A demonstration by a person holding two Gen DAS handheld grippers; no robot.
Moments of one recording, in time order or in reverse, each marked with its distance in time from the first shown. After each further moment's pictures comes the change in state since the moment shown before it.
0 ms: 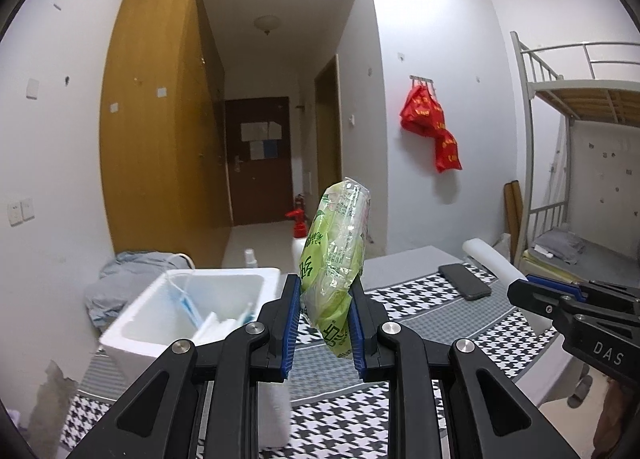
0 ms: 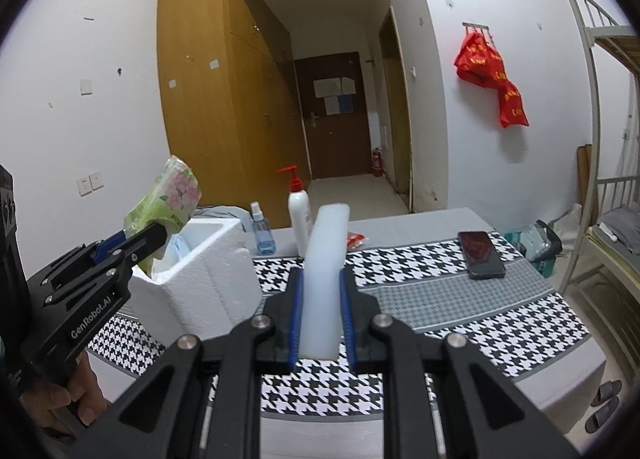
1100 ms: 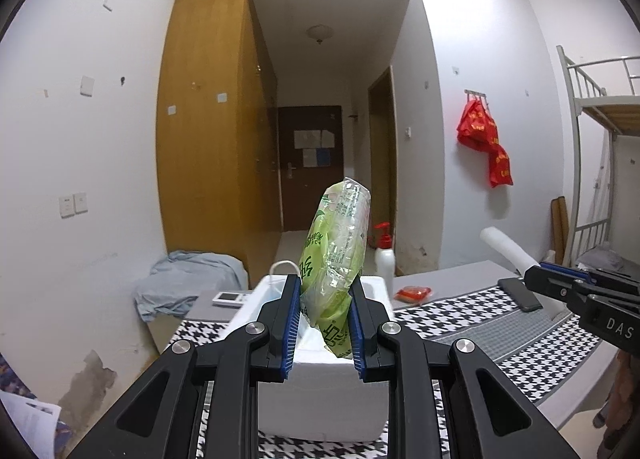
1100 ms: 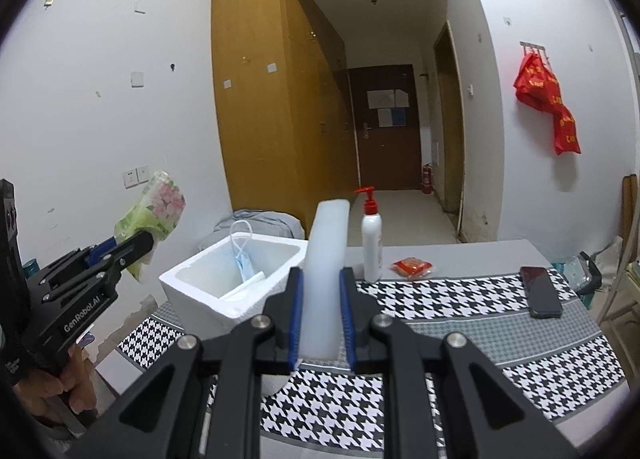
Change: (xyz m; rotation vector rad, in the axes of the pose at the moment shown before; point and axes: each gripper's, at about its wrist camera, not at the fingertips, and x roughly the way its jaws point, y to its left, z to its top) left arm -0.028 0.070 0.003 -0.045 -0.033 0.185; right arm 0.025 0.058 0.020 -0.090 -0.034 0.174
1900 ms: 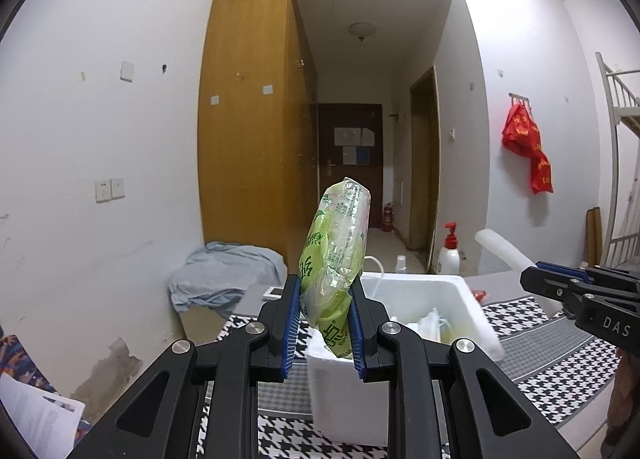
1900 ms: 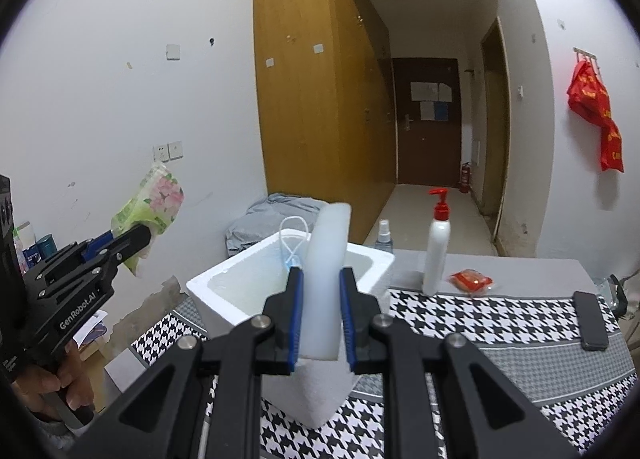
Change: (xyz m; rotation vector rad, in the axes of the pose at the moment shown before) left arm 0.016 0.057 -0.008 -0.053 0.012 0.129; right arm 0.065 0.052 0.014 -0.086 0.055 0.125
